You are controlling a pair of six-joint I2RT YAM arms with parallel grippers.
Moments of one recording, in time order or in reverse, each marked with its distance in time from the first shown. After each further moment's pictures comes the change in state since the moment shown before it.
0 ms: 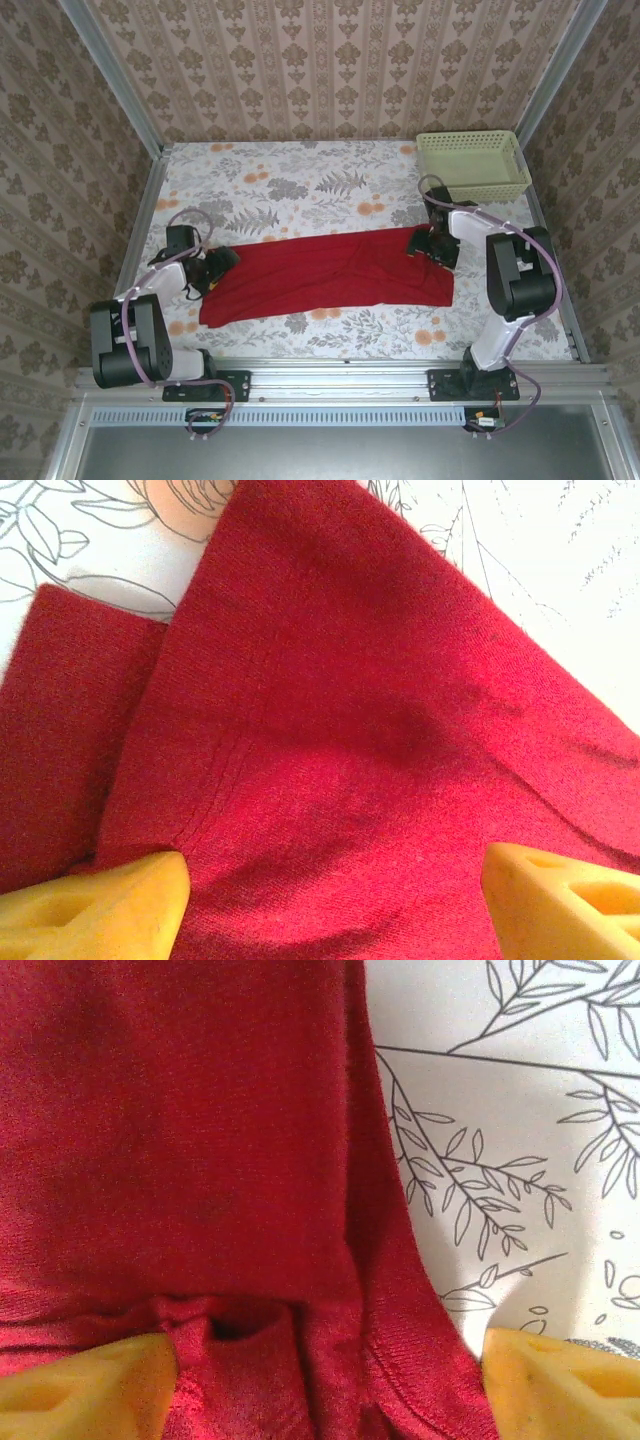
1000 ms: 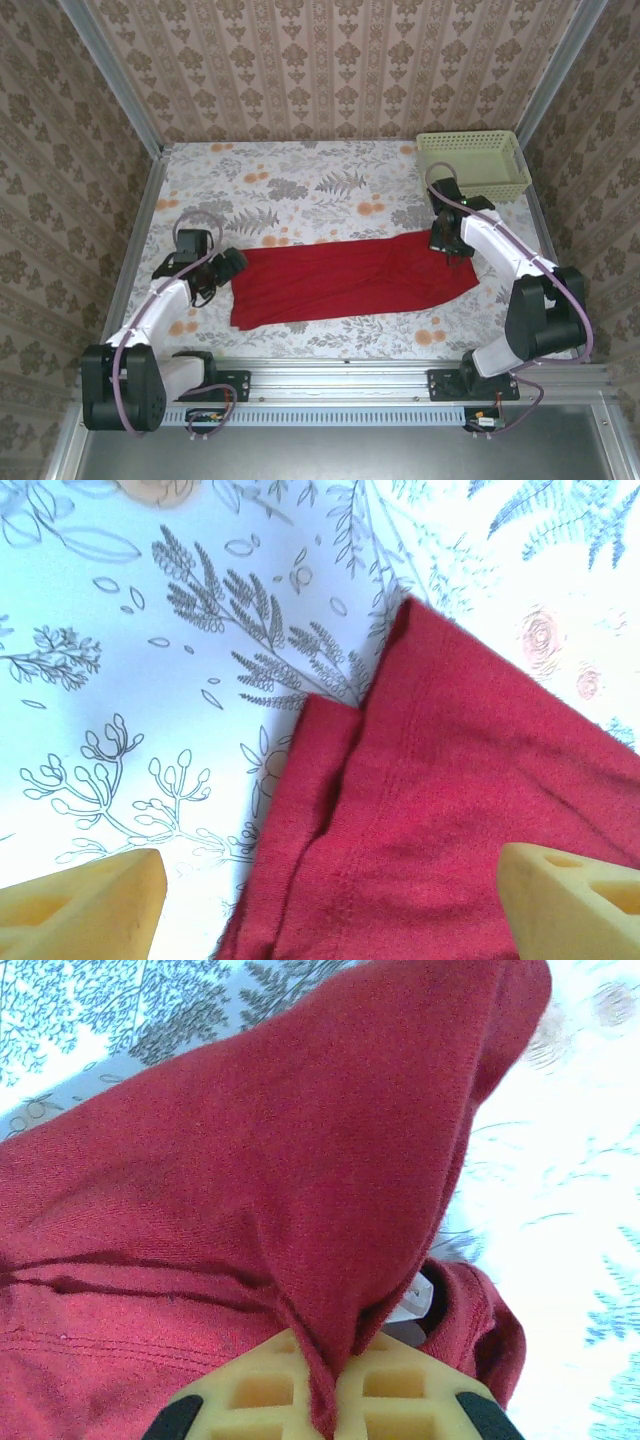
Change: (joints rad) left arm -0.169 -0.238 -0.004 -0.143 -0.154 -0.050; right arm 0.045 -0.274 0.044 -0.228 0.326 -0.009
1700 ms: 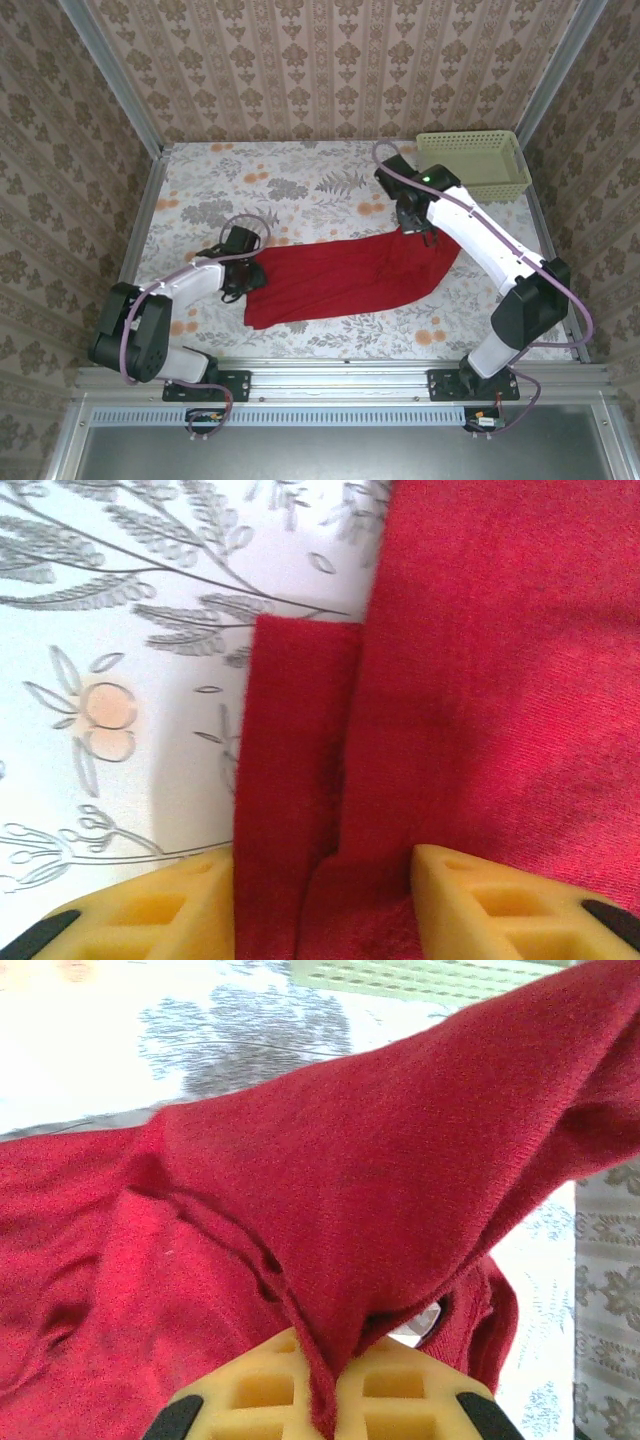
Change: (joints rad) left arm -0.348 0.293 0.058 0.027 -0.181 -0.029; right arm 0.348 0.121 0.467 -0.362 0.204 -0.087
